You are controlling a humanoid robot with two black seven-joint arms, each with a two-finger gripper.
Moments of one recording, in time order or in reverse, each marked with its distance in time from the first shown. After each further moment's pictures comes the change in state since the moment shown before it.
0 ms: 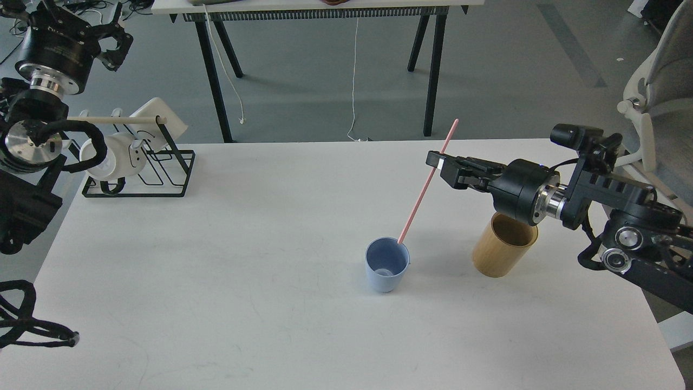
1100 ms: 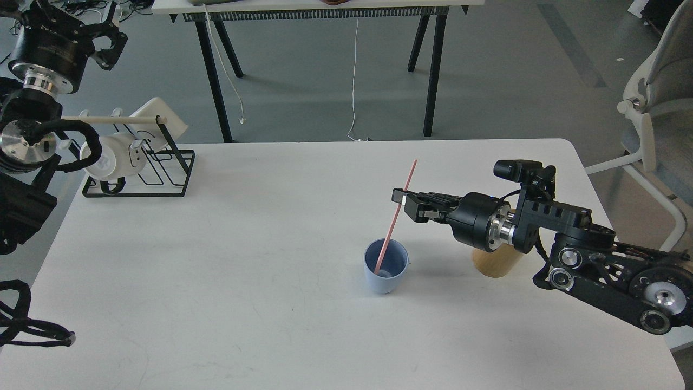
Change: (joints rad) left arm 0.000 0.016 0.000 0.000 -0.002 0.000 0.000; right arm -0.004 0.146 -0.061 -0.123 -0.030 -0.004 0.008
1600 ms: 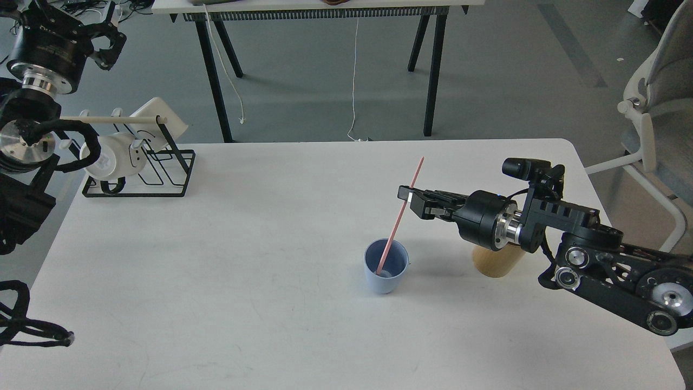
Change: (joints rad) left arm 0.000 0.005 0.000 0.000 0.000 0.000 0.000; right arm -0.021 -0.001 0.004 0.002 -0.003 0.001 0.002
